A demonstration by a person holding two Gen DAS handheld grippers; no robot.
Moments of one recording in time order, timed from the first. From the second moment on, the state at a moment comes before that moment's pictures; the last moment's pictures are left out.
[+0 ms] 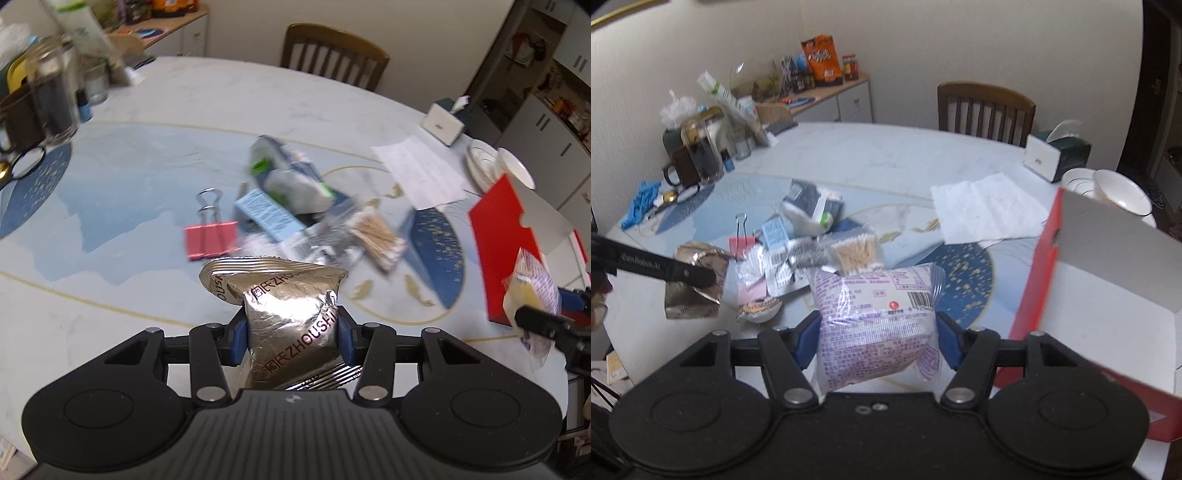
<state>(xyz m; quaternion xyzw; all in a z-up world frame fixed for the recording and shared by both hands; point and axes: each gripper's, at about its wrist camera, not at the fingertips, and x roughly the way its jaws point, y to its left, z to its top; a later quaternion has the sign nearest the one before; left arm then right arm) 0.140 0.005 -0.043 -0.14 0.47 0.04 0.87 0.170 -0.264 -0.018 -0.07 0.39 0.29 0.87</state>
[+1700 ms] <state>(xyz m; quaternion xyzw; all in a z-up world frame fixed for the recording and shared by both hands) 0.296 -0.279 0.005 0.03 0.45 -0.22 0.86 0.254 -0.474 -0.008 -0.01 0.40 0.12 0.91</state>
